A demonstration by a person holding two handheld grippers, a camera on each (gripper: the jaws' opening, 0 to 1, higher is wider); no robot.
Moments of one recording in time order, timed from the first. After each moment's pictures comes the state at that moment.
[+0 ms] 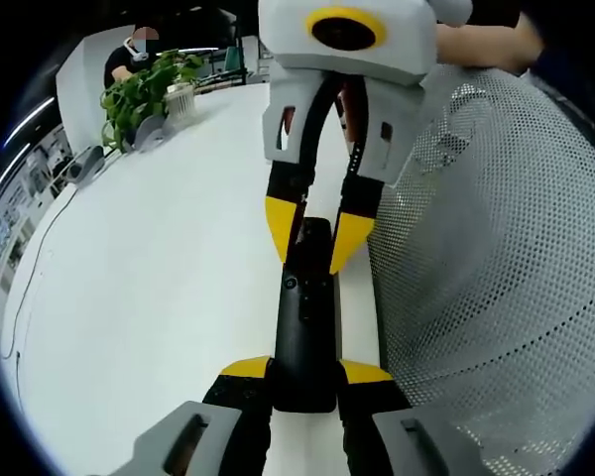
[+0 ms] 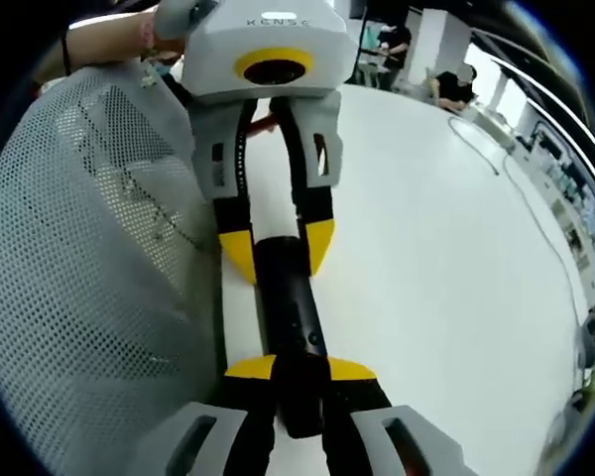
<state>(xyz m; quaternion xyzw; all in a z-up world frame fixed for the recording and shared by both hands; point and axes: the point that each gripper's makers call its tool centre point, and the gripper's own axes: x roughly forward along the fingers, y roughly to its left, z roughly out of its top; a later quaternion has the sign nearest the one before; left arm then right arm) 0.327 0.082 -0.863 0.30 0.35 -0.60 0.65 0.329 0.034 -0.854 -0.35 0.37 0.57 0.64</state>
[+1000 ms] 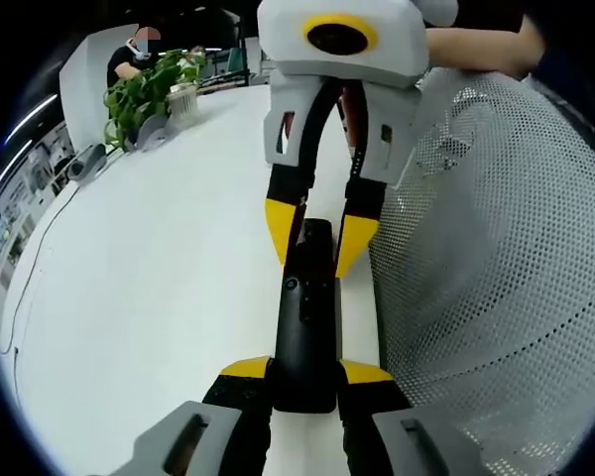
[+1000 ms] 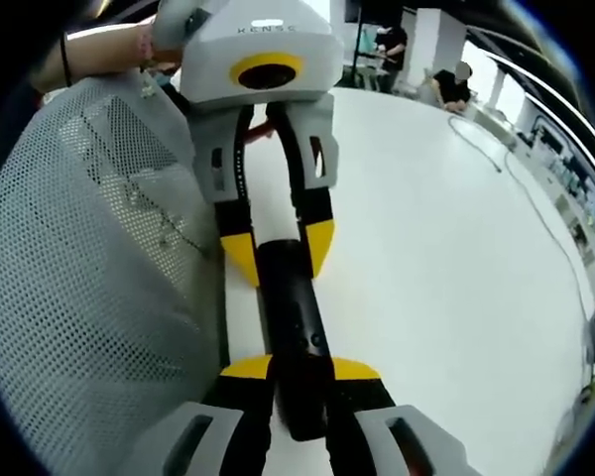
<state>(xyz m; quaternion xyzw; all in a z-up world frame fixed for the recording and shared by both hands) 0.327 0.082 -0.863 0.29 0.35 -0.60 0.66 0.327 0.035 -0.855 -0.33 0.37 0.59 0.64</state>
